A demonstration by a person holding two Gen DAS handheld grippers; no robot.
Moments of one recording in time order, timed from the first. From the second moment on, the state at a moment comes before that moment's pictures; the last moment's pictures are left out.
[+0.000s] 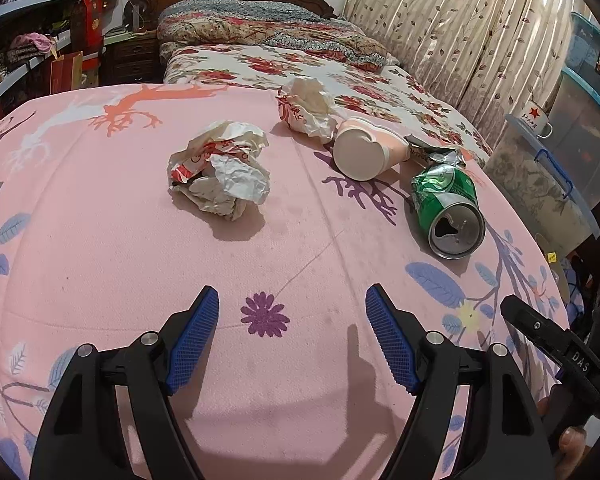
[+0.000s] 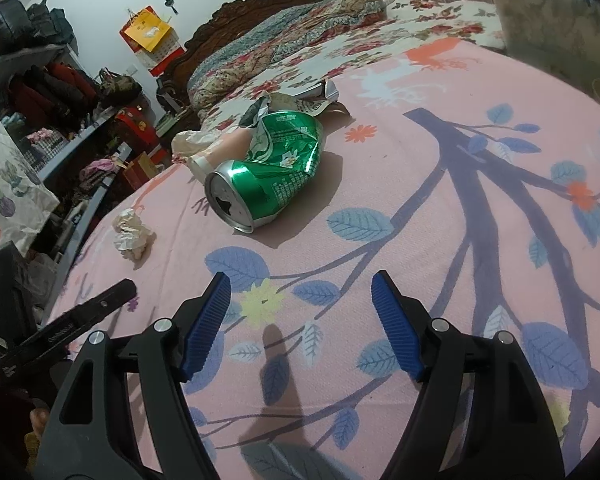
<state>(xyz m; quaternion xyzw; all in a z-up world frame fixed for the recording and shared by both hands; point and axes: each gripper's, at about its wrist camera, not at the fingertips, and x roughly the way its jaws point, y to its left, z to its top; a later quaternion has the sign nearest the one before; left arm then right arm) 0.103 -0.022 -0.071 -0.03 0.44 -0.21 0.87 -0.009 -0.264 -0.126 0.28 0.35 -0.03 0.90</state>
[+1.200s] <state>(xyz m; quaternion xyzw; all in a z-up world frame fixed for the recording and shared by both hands) 0.253 -0.122 -0.044 -0.05 0.50 -0.28 0.82 0.063 -0.257 -0.080 0.14 0.34 0.05 0.93</state>
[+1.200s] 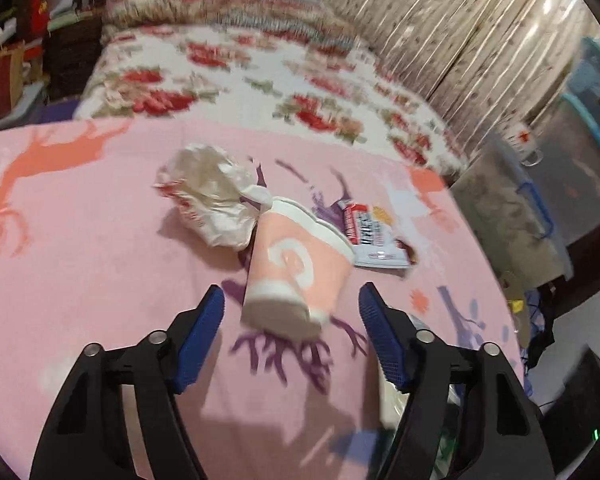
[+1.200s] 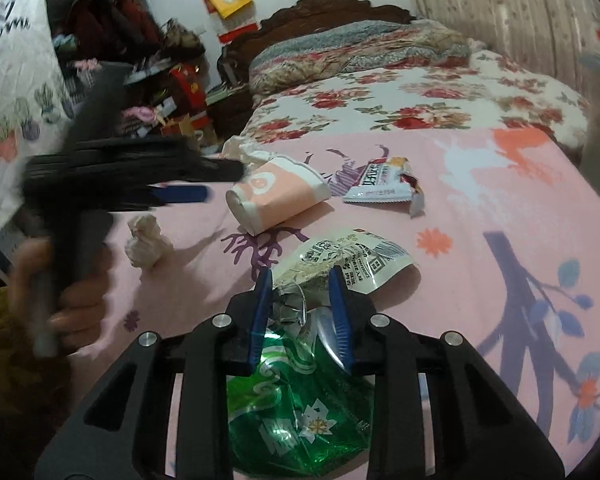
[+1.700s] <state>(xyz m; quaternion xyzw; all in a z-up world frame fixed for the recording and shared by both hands) 0.137 -0.038 -0.003 -0.08 0.43 -0.30 0.84 0.040 -0.231 -0.039 0.13 0.29 0.09 0.94</state>
